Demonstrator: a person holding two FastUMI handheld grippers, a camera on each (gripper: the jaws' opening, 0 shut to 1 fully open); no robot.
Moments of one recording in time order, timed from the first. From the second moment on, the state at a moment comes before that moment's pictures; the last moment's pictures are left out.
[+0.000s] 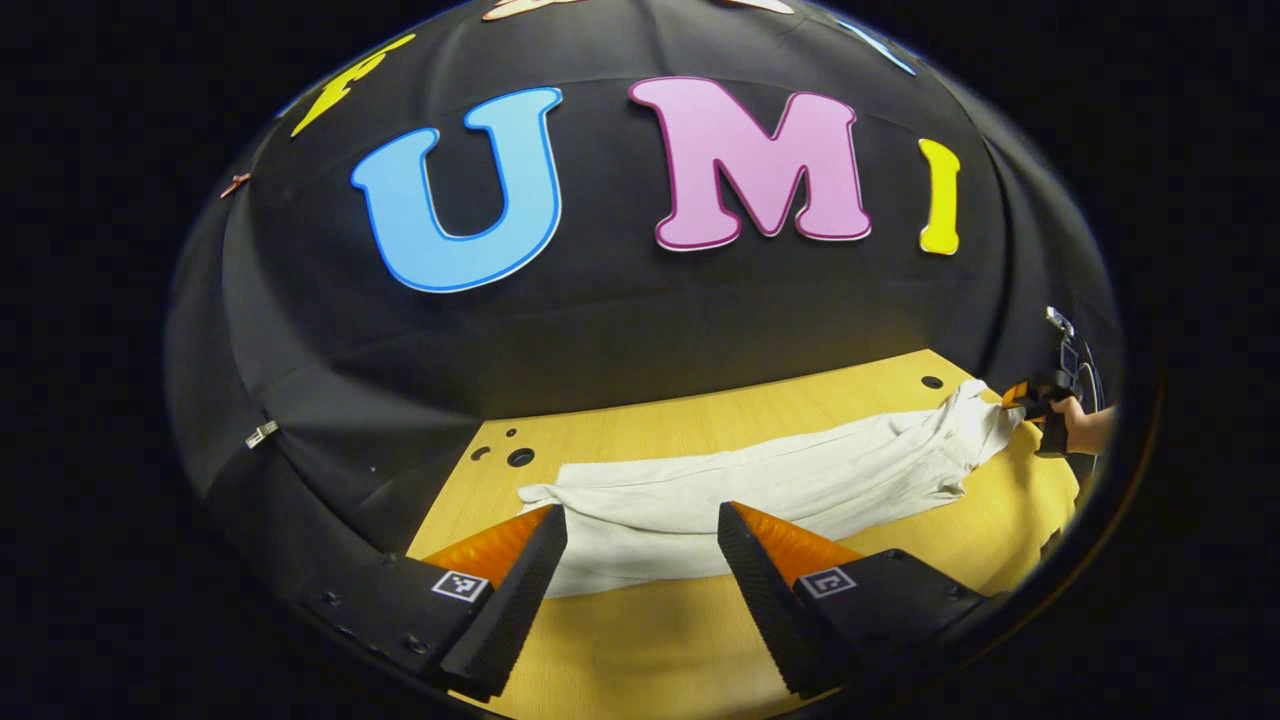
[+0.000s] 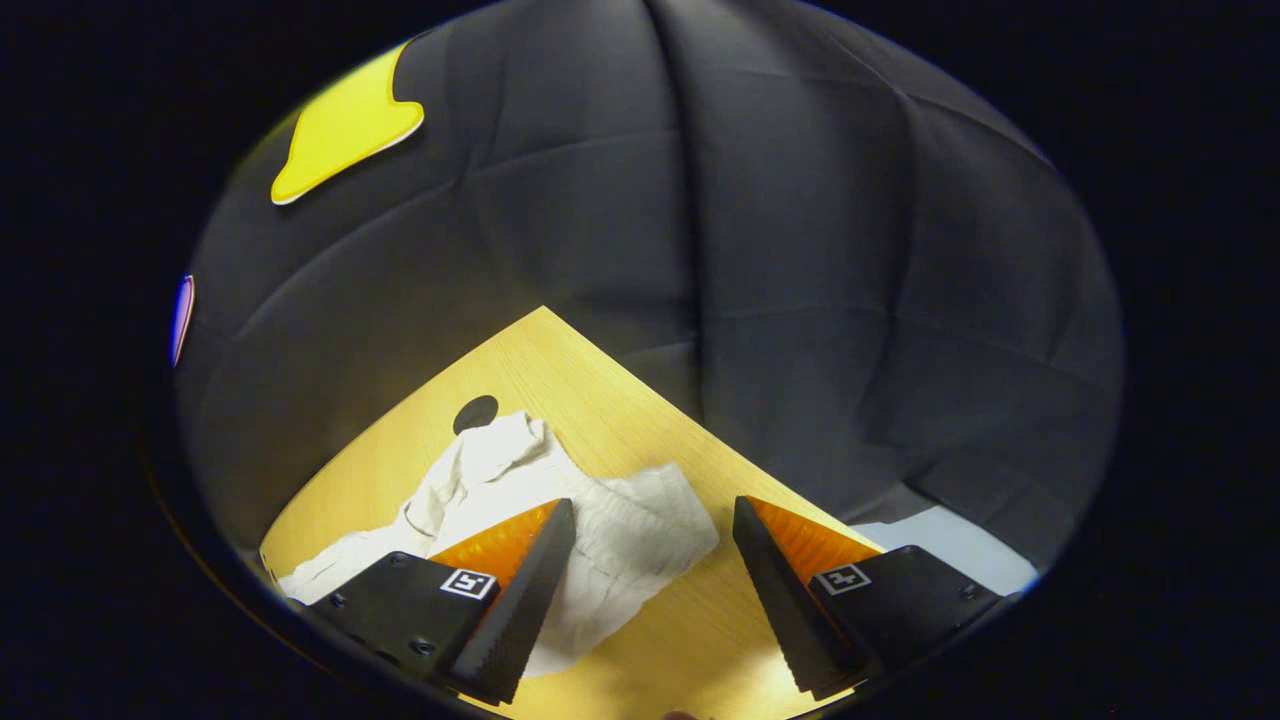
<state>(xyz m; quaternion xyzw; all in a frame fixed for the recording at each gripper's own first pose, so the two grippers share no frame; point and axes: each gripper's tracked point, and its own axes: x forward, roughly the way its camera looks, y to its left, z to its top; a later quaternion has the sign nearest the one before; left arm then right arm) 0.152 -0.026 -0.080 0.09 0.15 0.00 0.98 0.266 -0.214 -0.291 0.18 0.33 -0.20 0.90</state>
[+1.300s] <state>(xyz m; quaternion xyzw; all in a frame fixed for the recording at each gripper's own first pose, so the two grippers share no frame) 0.110 -0.015 -0.110 -0.01 0.19 0.04 0.98 0.276 -0.168 -0.244 0.13 0.28 -0.12 0.94</state>
